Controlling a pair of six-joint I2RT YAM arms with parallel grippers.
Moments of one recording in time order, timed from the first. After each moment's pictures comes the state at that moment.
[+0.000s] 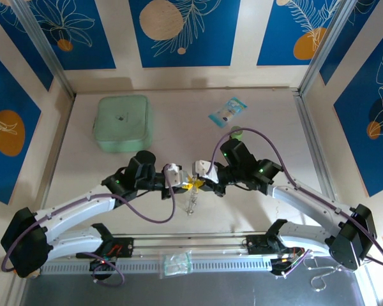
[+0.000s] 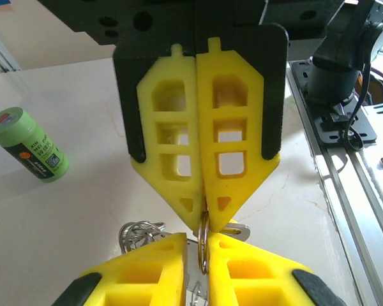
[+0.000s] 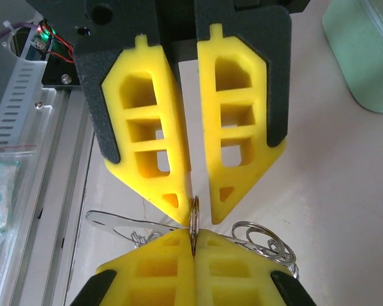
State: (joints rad) left arm -0.81 1.09 0.64 -0.02 0.58 0.46; right arm 0.77 1.11 0.87 -0.55 -0.55 -0.58
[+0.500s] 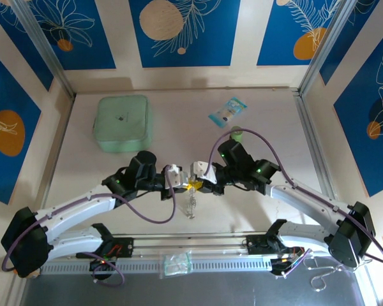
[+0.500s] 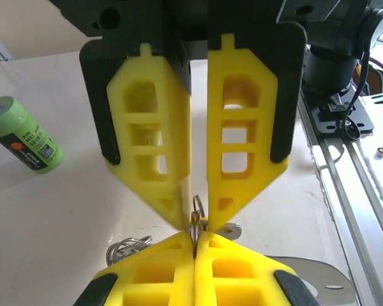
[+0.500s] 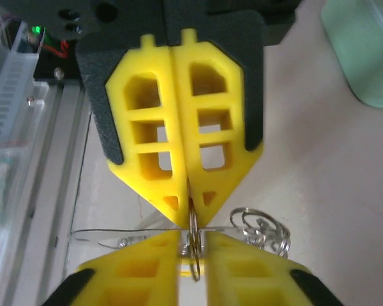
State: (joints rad) left arm -0.81 1.09 0.64 -0.03 0.57 0.47; right arm 0.76 1.10 0.84 -0.52 -0.54 -0.57
